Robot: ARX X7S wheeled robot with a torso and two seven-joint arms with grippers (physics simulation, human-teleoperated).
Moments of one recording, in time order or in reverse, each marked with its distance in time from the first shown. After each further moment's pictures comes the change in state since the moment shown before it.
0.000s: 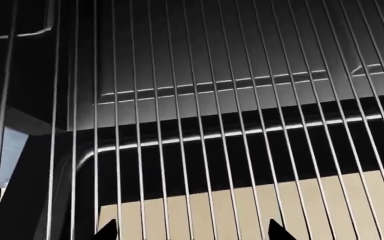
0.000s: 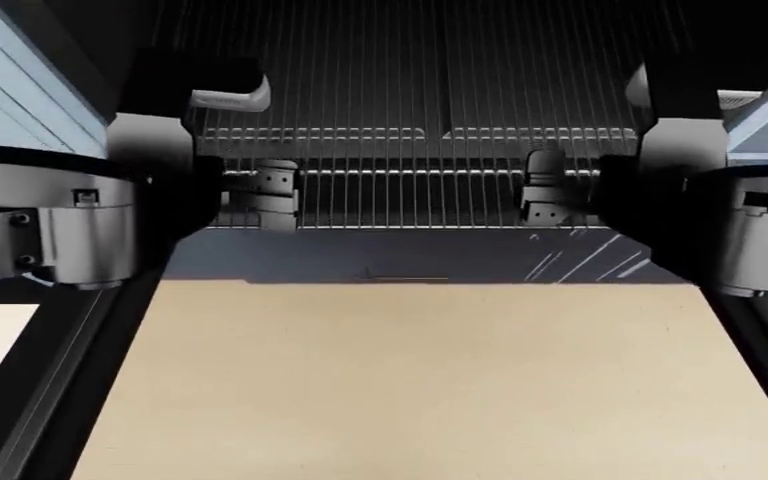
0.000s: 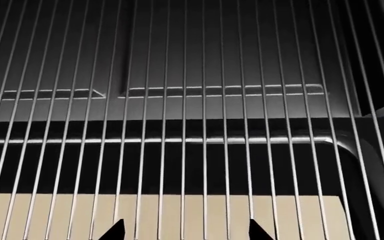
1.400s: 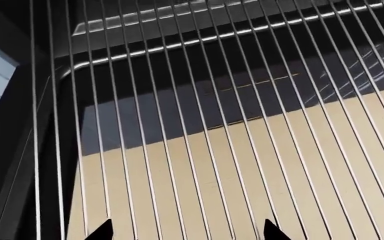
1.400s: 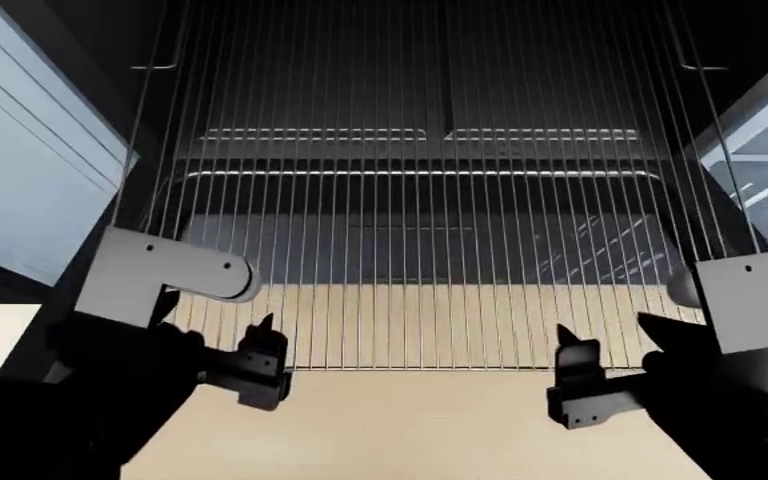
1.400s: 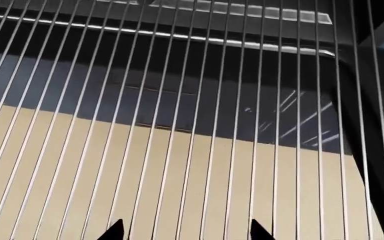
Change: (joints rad) left arm 0.442 -0.291 -0.103 0.689 -0.103 0.191 -0.183; right arm -0.646 0.450 0.171 -0.740 0.019 -0.324 -0.015
